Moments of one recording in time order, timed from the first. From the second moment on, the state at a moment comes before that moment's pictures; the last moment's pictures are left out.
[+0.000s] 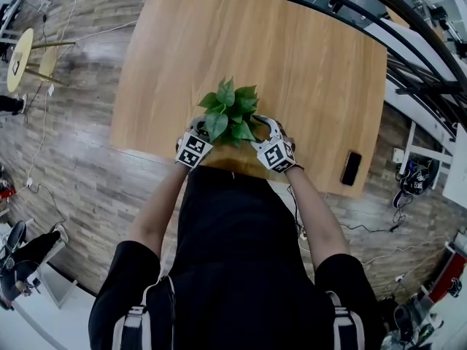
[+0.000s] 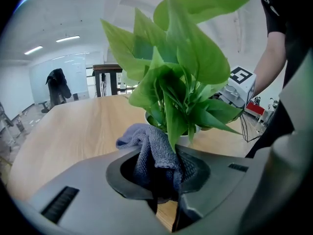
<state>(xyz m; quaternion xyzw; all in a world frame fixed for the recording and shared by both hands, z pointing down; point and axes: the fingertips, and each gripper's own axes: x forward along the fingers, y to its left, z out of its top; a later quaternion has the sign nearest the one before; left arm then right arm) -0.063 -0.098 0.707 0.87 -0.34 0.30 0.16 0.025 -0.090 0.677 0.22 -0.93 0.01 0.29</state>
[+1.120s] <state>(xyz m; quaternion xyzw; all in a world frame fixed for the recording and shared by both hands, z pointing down) -0.070 -0.081 0.718 0.86 -0.35 0.30 0.20 0.030 -0.066 0.681 0.26 -0.93 0.06 0.26</state>
